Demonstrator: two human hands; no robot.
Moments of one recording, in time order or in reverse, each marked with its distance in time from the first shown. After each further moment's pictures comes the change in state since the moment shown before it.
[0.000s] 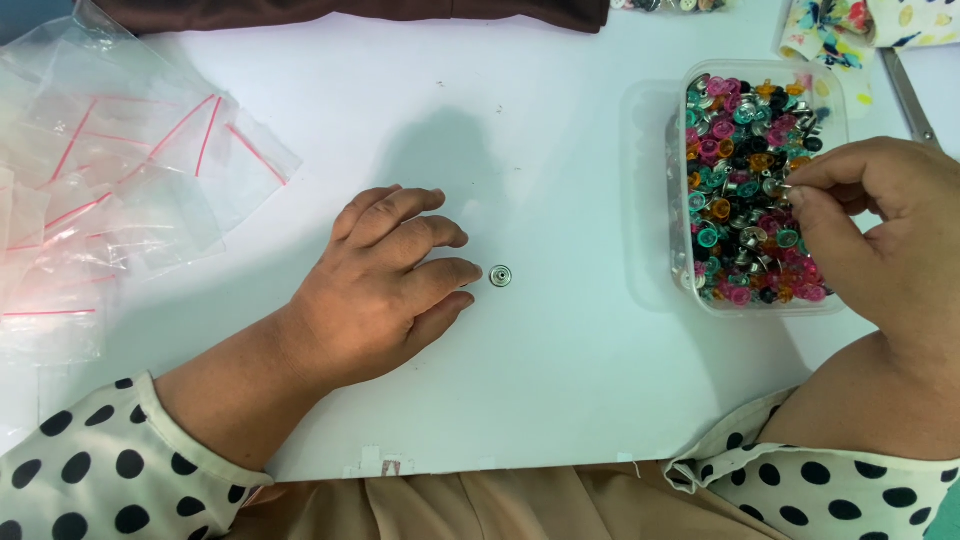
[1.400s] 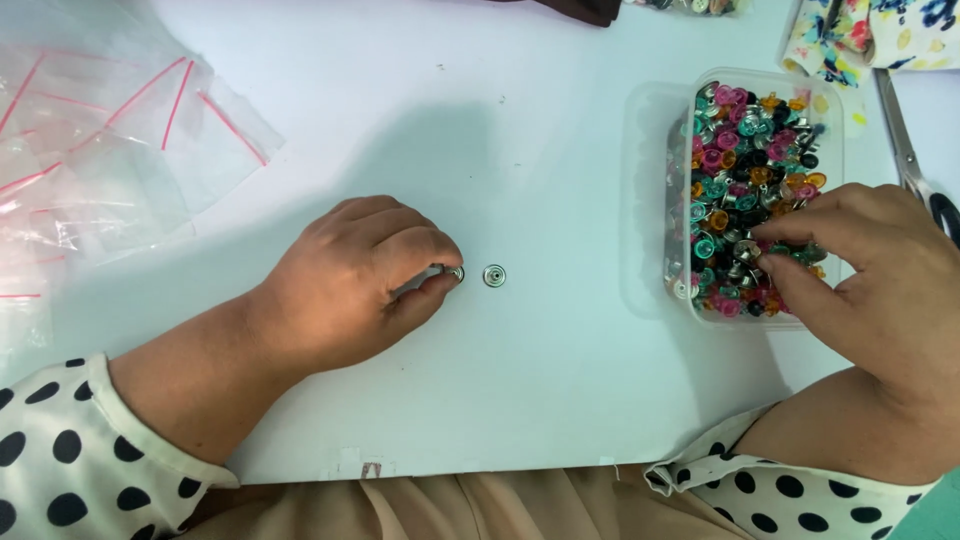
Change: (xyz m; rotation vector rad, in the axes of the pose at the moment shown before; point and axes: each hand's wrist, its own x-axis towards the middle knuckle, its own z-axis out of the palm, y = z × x) left_hand -0.002 -0.006 0.003 -0.213 -0.013 -0.166; right_hand -0.008 0.015 -0.009 -0.205 -0.194 -0.091
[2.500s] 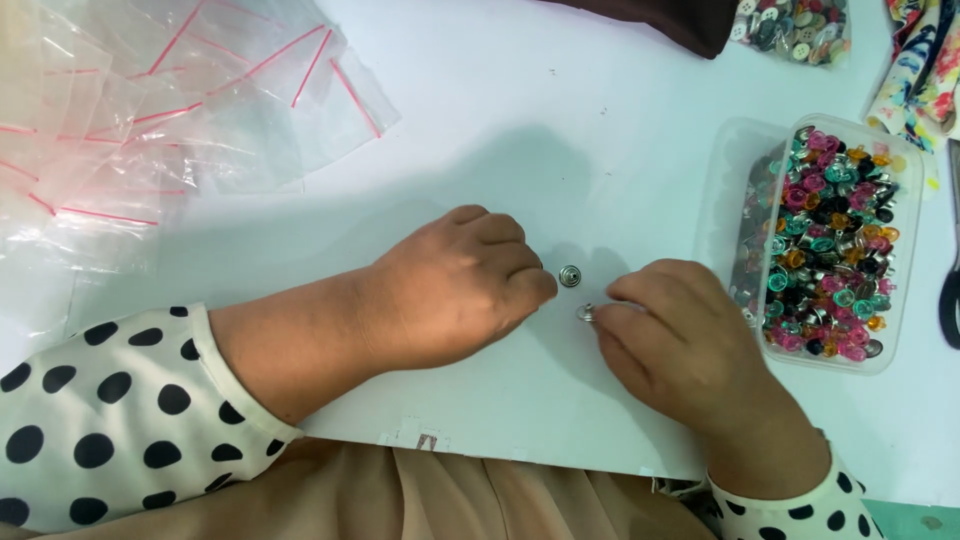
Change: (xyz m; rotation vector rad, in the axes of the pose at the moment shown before) left_hand -0.014 0.011 0.006 0.278 -0.011 0.174; right_hand 0.050 -0.156 0.048 0.236 0.277 -0.719
